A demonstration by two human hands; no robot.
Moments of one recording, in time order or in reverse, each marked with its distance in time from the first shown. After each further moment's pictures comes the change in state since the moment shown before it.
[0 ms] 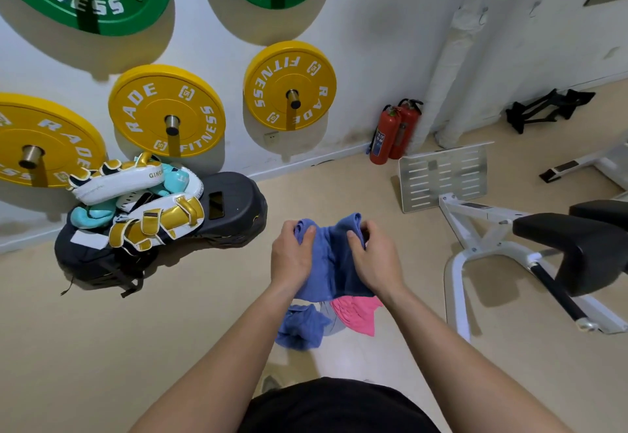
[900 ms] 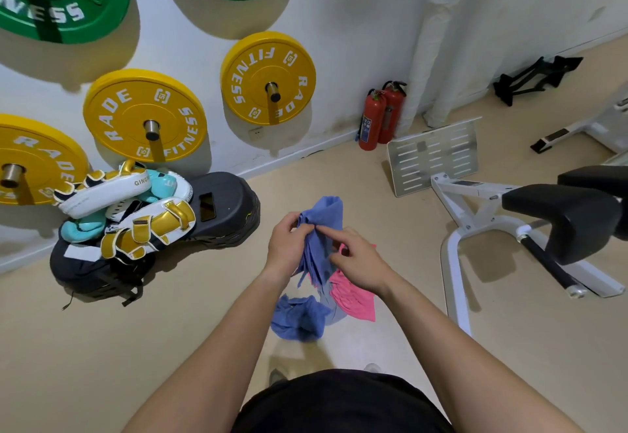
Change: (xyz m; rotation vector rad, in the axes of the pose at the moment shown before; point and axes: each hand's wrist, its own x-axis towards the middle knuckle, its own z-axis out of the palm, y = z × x) left_hand -0.004 0.028 0.020 -0.294 -0.252 -0.078; right_hand -0.011 0.016 -0.022 0.166 -0.426 -0.129
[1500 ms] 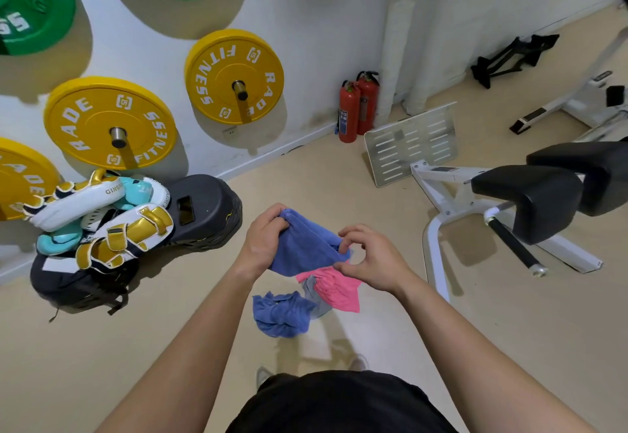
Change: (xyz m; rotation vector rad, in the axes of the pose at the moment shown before) left_hand -0.011 0.023 0.062 0.148 -0.171 0.143; right_hand -0.052 0.088 -0.091 -0.204 0.127 -0.007
